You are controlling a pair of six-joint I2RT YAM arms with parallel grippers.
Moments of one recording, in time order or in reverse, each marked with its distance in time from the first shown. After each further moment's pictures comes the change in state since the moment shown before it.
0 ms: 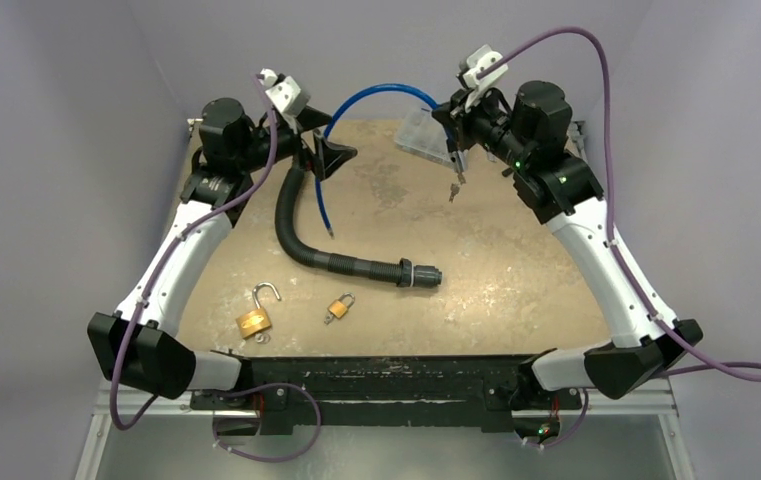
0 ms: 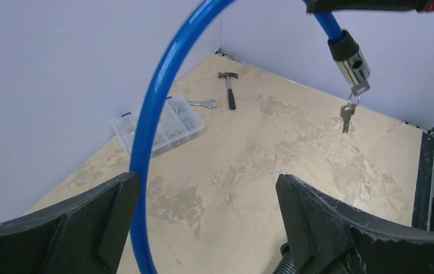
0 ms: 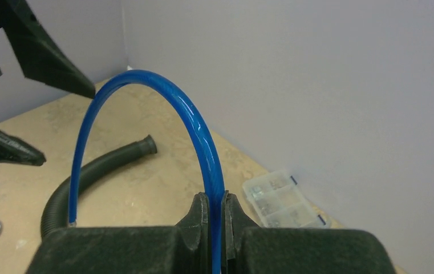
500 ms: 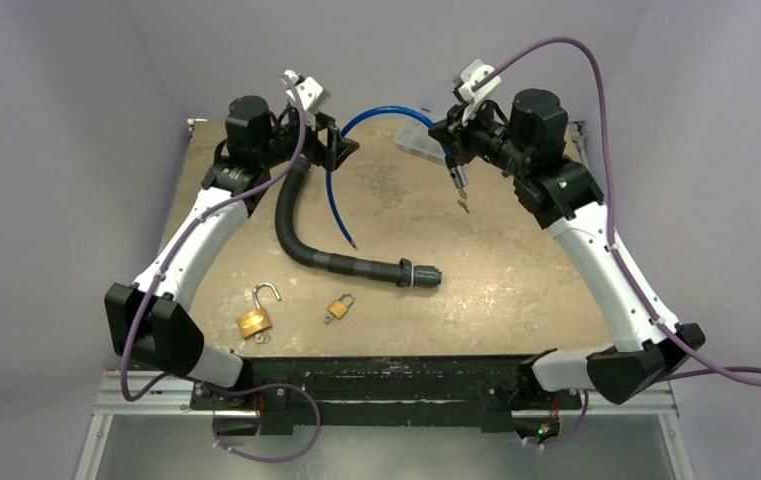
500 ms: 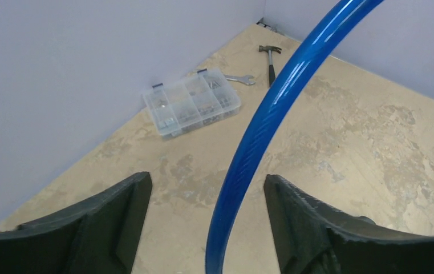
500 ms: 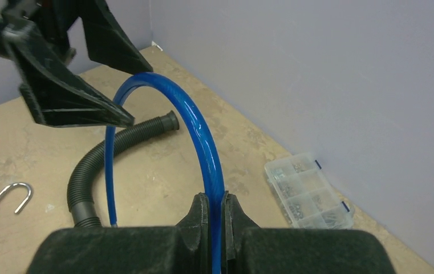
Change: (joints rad) left arm -0.048 0.099 0.026 -0.011 -0.186 0.083; right arm 0.004 -0.021 -0.050 -0.079 -0.075 -0.005
